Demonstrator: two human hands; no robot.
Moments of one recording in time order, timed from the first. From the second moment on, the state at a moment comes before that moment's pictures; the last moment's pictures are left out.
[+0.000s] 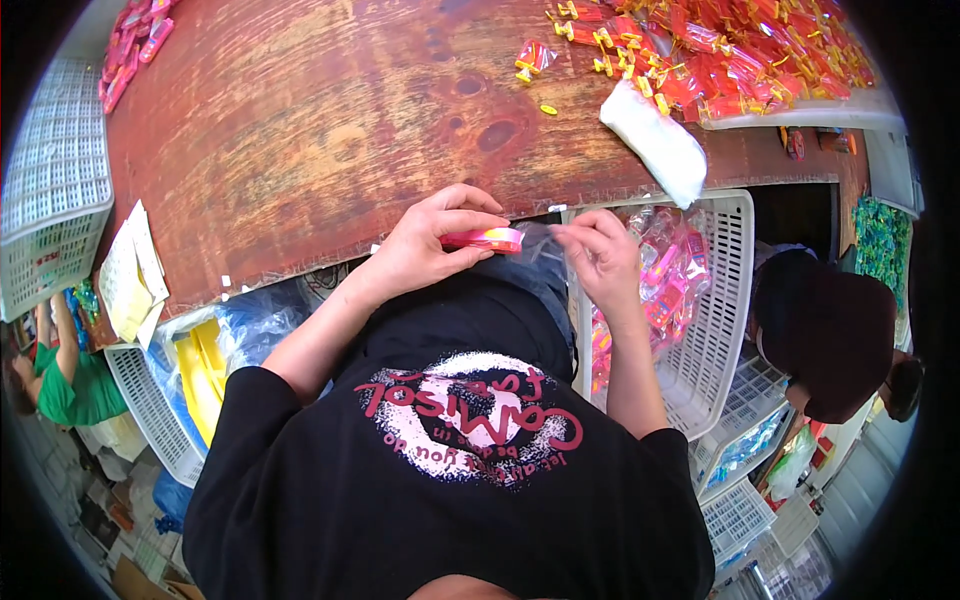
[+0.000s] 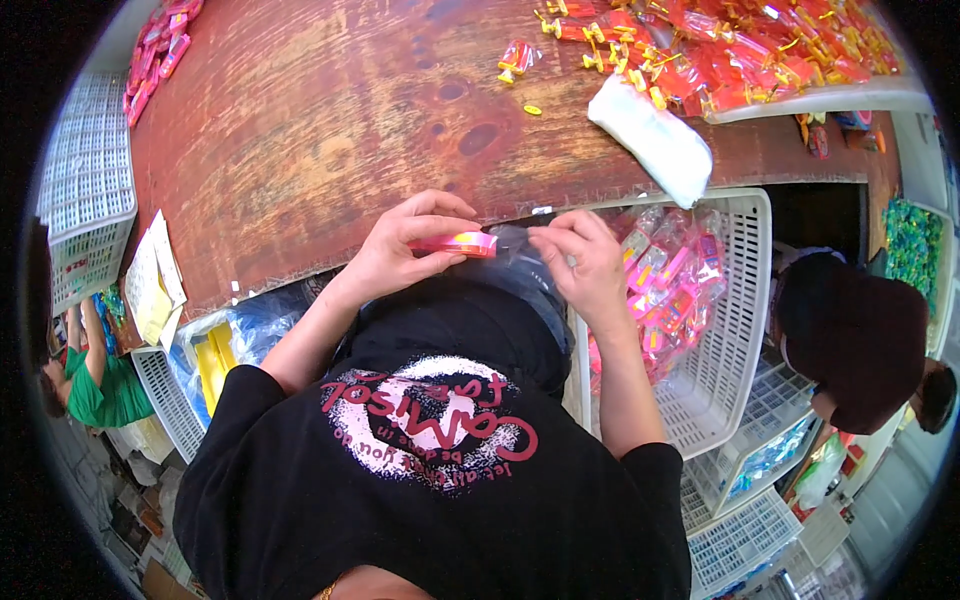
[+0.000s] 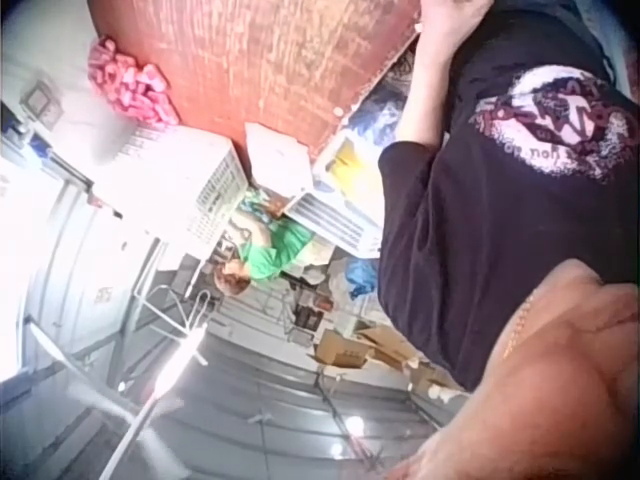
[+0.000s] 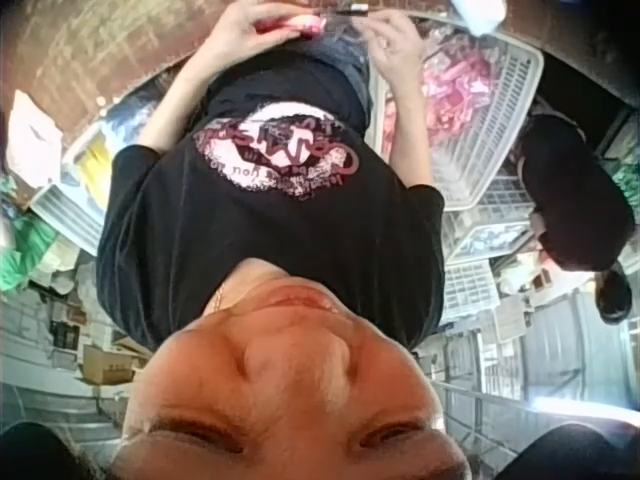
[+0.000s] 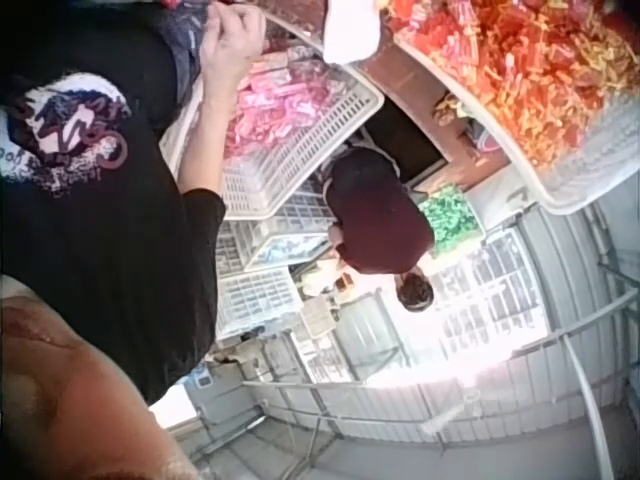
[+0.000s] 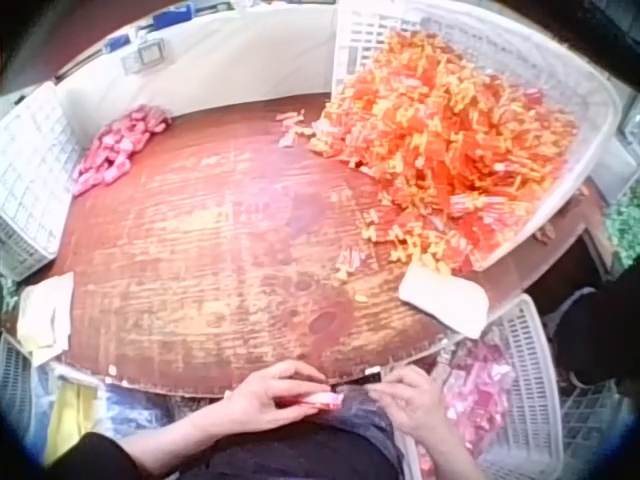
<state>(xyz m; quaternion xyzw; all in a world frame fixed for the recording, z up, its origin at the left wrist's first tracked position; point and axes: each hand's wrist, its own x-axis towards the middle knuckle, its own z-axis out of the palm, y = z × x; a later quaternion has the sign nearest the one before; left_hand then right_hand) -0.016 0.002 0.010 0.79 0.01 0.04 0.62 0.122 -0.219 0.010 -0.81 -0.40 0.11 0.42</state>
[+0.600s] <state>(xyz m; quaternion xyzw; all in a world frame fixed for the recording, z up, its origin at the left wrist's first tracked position) -0.026 0.012 0.008 0.75 0.12 0.06 0.64 0.125 -0.221 0.007 -0.81 -0.49 0.02 0.33</state>
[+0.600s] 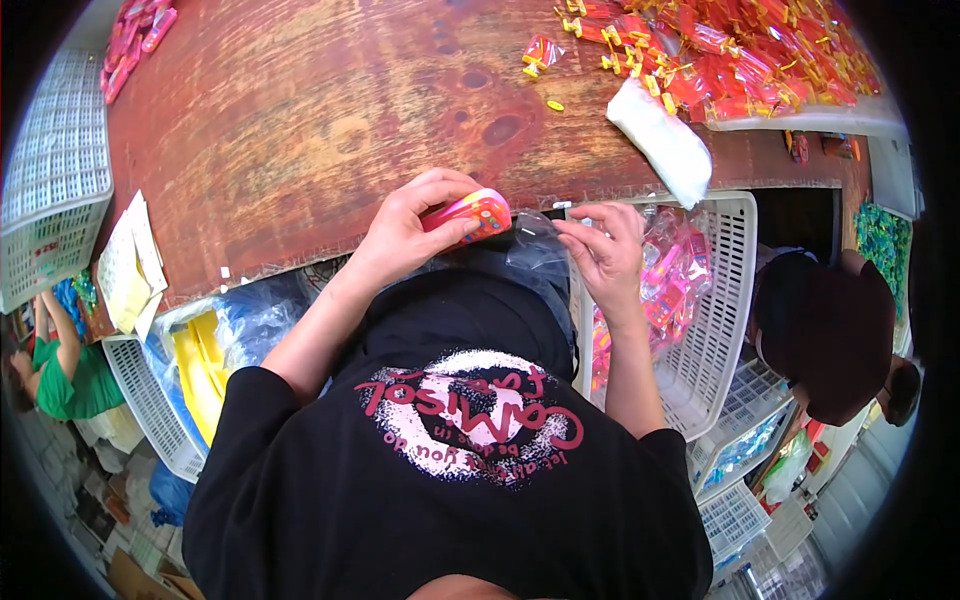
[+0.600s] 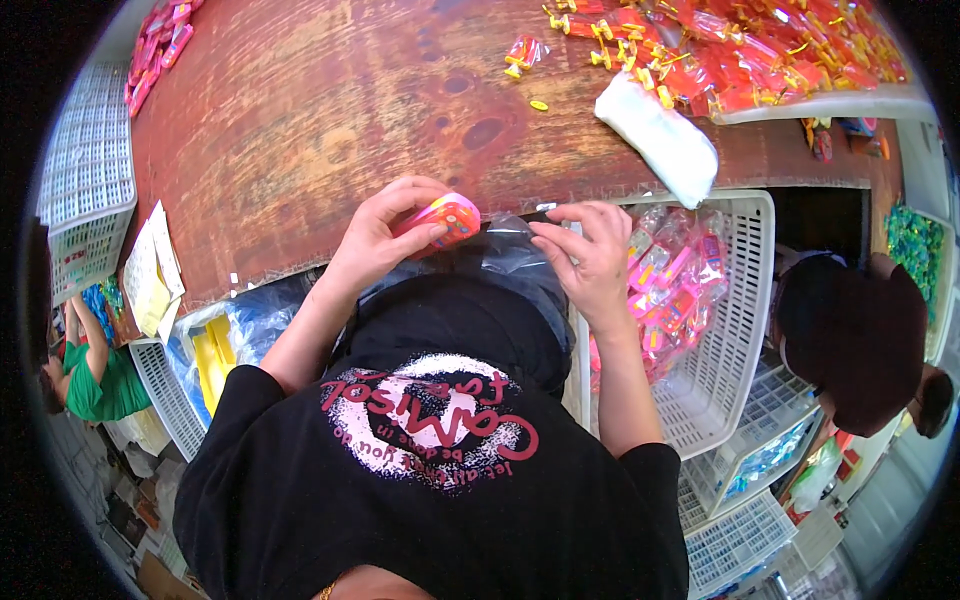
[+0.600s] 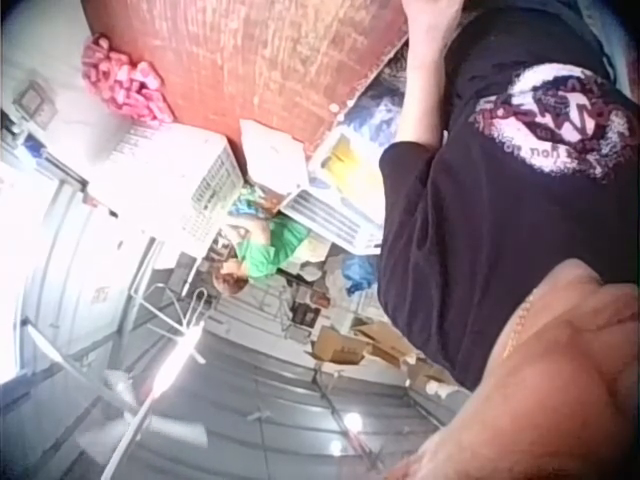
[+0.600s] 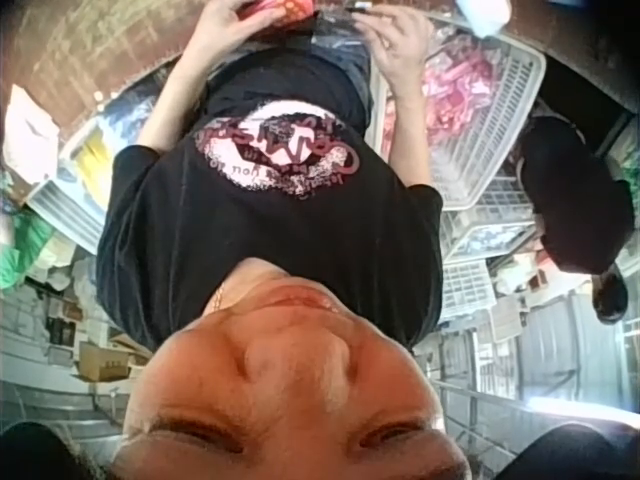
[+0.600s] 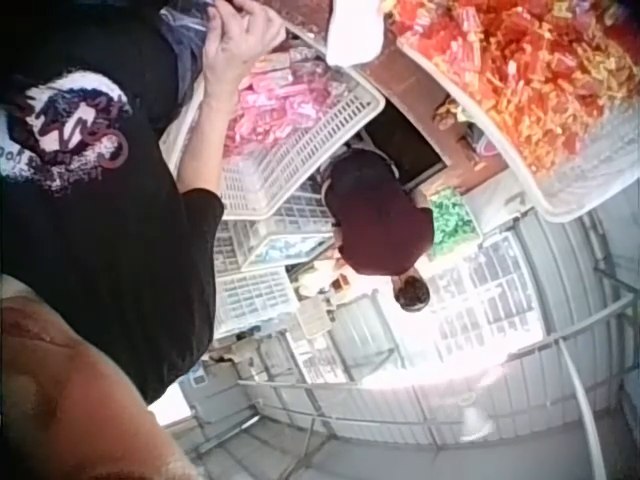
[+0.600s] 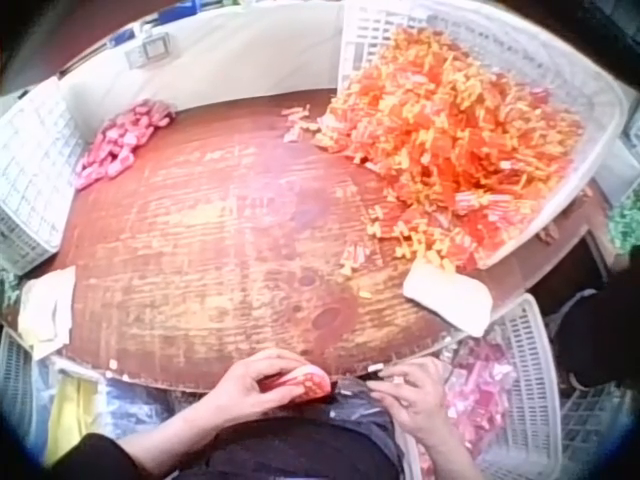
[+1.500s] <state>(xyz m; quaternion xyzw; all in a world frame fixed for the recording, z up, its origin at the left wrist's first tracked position) -0.025 0.000 0.003 0.63 -0.06 -0.14 0.76 0.114 -0.204 0.007 -0.80 -0.46 0.02 0.39</state>
